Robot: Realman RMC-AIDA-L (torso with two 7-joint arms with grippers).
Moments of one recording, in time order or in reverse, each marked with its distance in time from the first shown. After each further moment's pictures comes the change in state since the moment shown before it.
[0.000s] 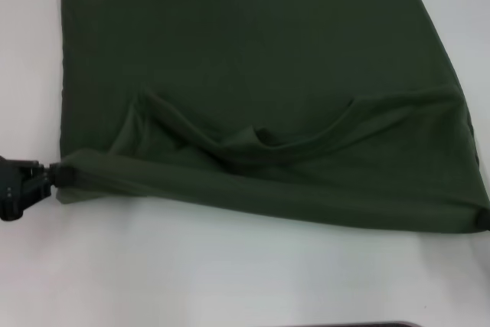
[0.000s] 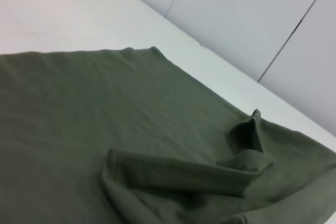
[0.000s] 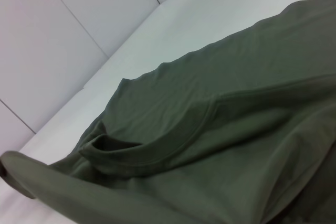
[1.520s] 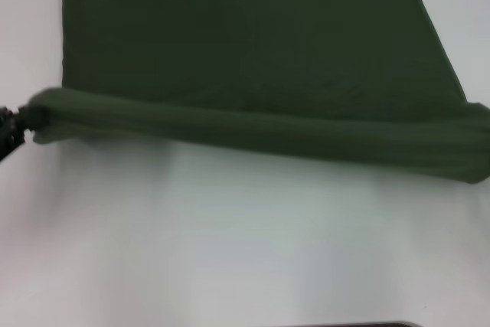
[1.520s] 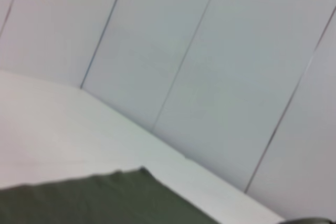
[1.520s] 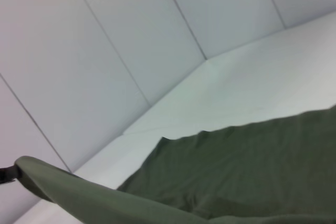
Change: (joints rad) left arm 0.048 0.013 -0.081 -0.093 -0.271 0.104 0.085; right arm 0.134 -0.063 0.133 -0.003 0.001 -0.148 -0.013
